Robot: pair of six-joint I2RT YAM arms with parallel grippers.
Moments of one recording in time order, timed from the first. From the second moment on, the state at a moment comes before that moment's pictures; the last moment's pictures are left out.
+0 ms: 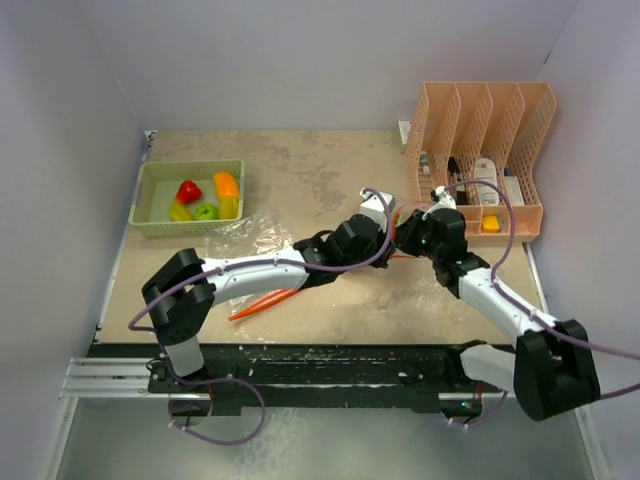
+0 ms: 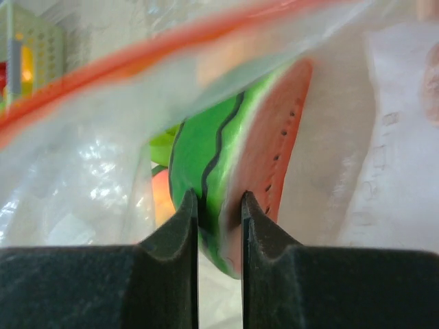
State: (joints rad) left arm -1.08 1.77 1.27 0.09 -0.22 -0.52; right arm 0.28 1.20 0.57 0.11 -0.14 0.63
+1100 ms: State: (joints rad) left arm -0.97 1.46 0.93 0.23 -0.21 -0.42; right arm 0.29 1.11 0.58 0.01 -0.15 0.61
